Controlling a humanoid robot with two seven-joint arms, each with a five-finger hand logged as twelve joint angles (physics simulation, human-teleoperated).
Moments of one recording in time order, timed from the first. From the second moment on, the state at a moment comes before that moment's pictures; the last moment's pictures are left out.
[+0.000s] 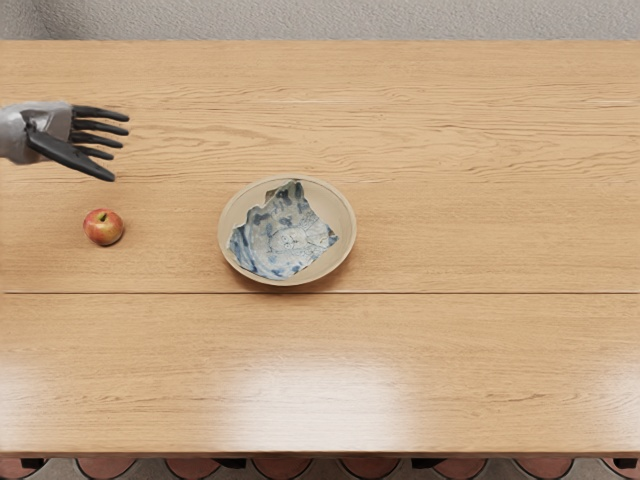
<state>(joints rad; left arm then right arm) -1.18 0.70 -0.09 -0.65 0.19 -0.61 0.11 -0.01 0.00 0.08 0.17 0.14 -0.08 0.12</state>
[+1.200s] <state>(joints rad) -1.16 0.90 -0.13 -1.34 0.76 0.00 0.49 -0.01 0.00 0.08 0.17 0.14 -0.08 0.12</state>
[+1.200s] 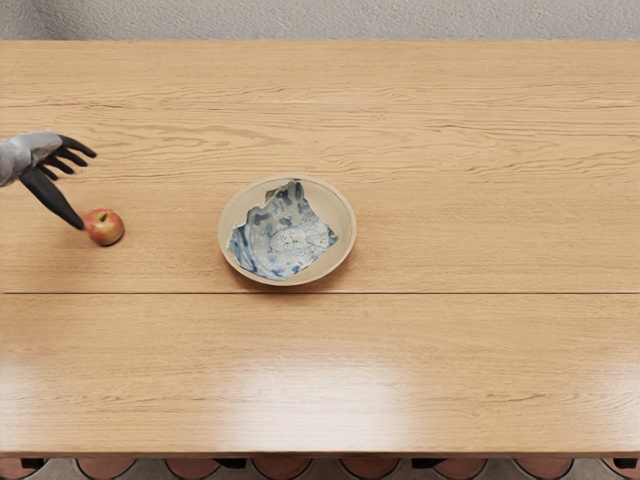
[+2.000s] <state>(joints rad) -1.12 0.62 -0.01 -1.20 0.84 0.25 0.61 0.00 0.00 0.08 0.17 0.14 -0.08 0.12</state>
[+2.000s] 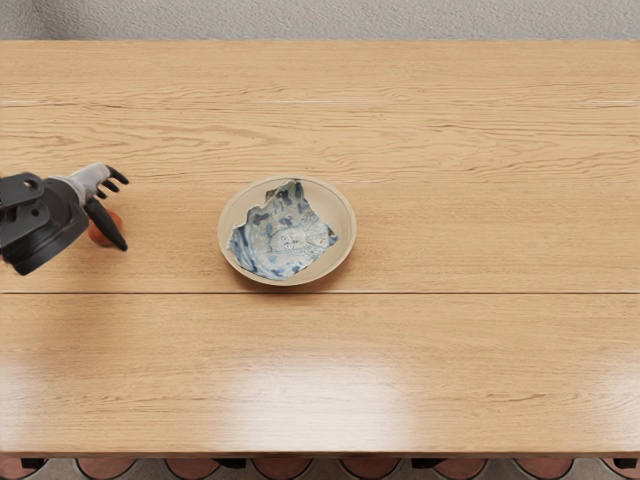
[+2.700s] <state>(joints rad) -1.09 0.62 0.01 -1.17 0.86 0.26 0.61 0.01 0.00 0.08 0.17 0.14 -0.08 0.12</state>
